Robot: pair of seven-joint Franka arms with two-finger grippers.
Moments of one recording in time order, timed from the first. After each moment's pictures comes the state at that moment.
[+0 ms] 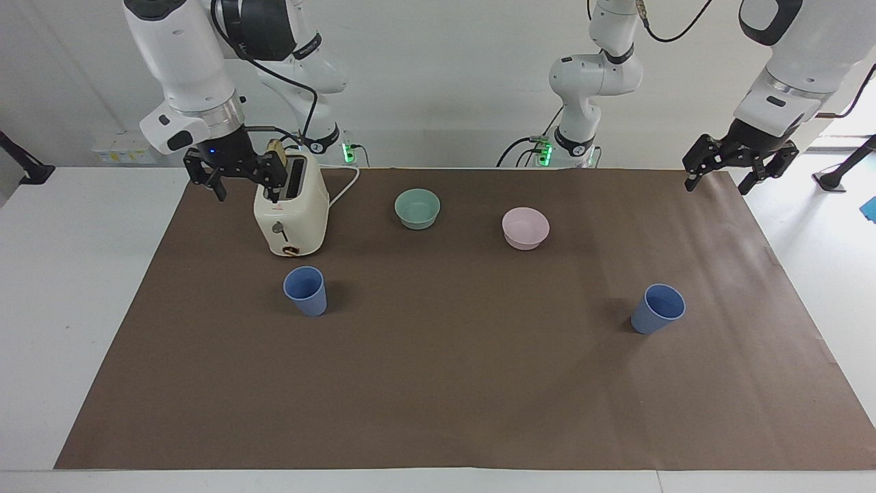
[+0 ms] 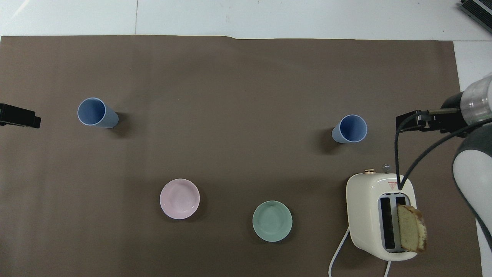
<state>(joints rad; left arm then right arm) -0.02 0.00 0.02 -1.54 -0.02 1.59 0.15 -0.15 -0.01 0.21 -1.65 -0.04 1.65 0.10</state>
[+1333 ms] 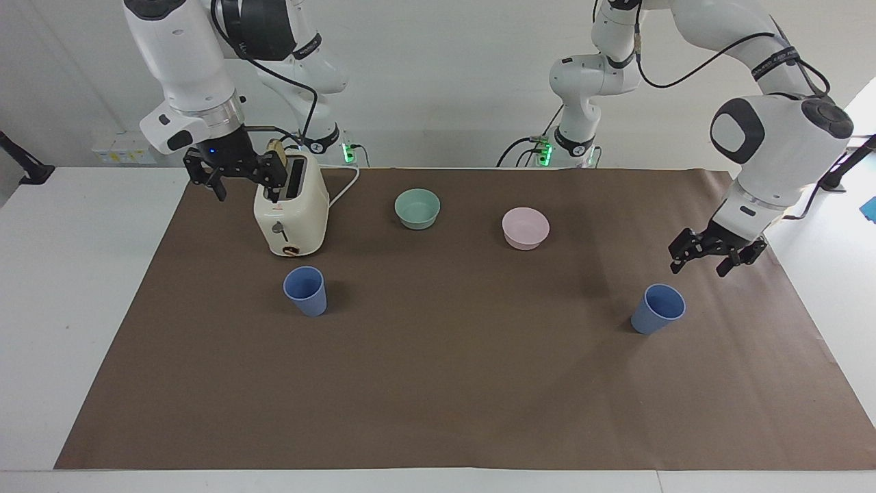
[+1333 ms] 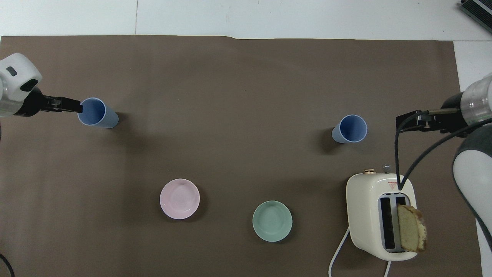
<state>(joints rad) 0.03 0.19 0.03 -1.79 -0.11 2.09 0.23 -0.15 -0.01 0.21 -1.65 -0.04 1.65 0.10</state>
